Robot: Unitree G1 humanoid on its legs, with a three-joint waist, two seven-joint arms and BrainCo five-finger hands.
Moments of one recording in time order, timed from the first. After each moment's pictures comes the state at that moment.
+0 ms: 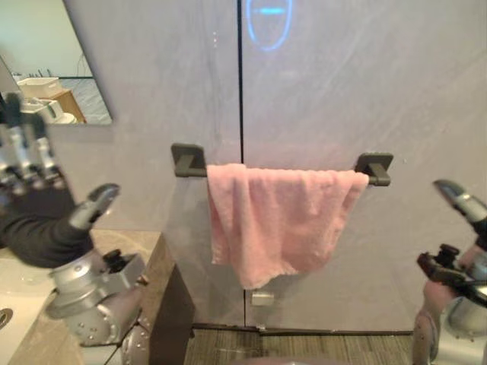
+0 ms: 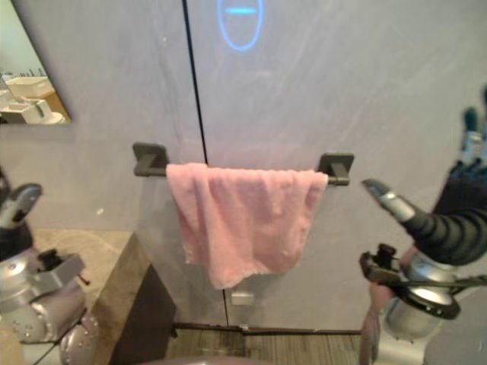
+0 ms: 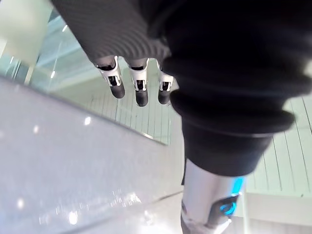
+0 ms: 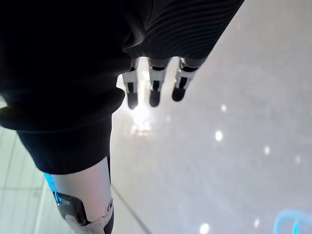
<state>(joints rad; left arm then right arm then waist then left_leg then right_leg) 0.15 0.11 0.02 -0.79 -0.36 -0.43 0.16 0.14 -0.13 -0.16 -0.78 0.12 -0.42 -0.12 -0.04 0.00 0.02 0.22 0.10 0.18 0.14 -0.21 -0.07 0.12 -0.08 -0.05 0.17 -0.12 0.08</state>
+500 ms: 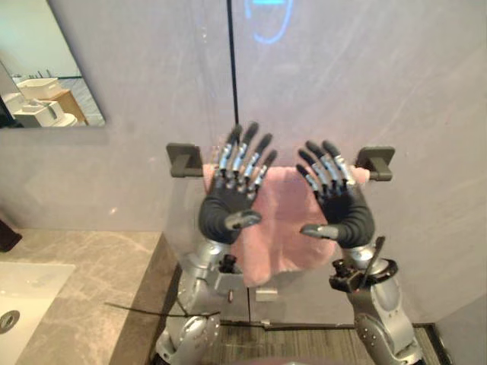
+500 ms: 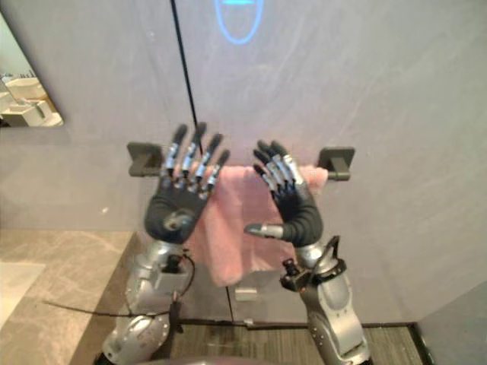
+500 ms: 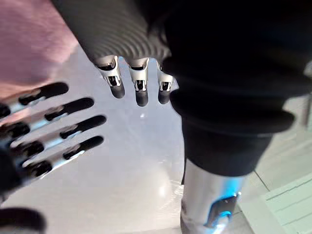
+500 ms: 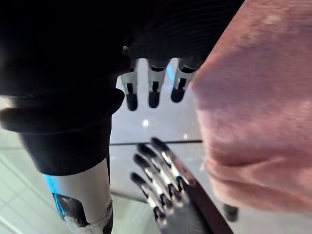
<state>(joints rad) 0.04 0.14 -0.51 -0.48 -0.78 -0.29 -0.11 0.12 -0.25 0.29 -0.44 0.45 -0.31 0.18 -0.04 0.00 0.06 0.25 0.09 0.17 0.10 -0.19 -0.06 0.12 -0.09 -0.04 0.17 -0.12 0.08</state>
